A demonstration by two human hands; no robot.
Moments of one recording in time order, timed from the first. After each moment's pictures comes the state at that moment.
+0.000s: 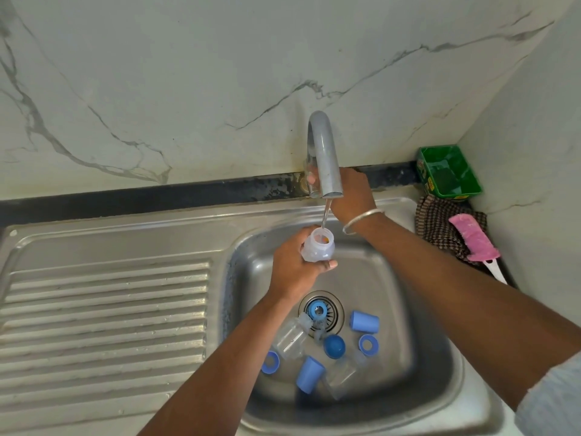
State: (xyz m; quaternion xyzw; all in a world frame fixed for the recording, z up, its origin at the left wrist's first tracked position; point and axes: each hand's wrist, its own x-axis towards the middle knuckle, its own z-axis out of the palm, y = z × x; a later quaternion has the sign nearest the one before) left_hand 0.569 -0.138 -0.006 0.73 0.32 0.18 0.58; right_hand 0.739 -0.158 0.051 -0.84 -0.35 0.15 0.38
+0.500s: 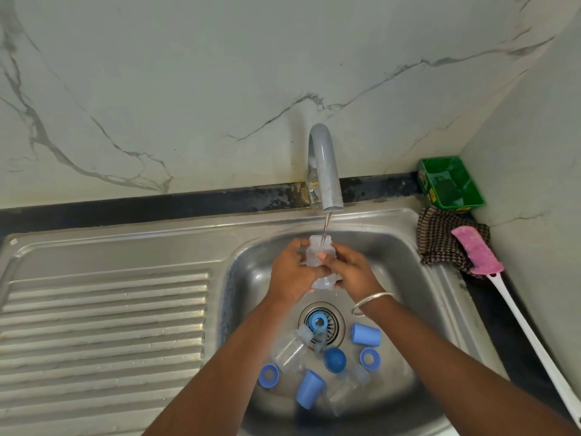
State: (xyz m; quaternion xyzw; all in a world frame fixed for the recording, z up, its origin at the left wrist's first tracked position) left_hand 0.577 -0.129 -0.009 0.65 0.37 0.11 0.66; right_hand 0.675 -0.231 -0.017 -0.67 -0.18 0.41 0.59
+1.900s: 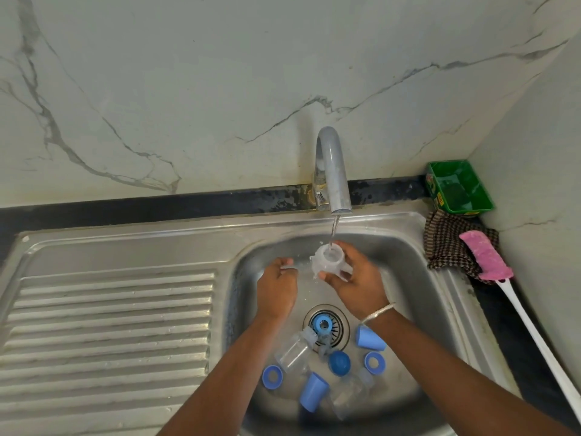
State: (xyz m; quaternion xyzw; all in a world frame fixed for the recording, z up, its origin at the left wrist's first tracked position) left_hand 0.547 -0.129 -0.011 0.62 0.52 0.14 0.57; right_hand 0.661 -0.242 -0.017 -0.77 -0.31 0.24 0.51
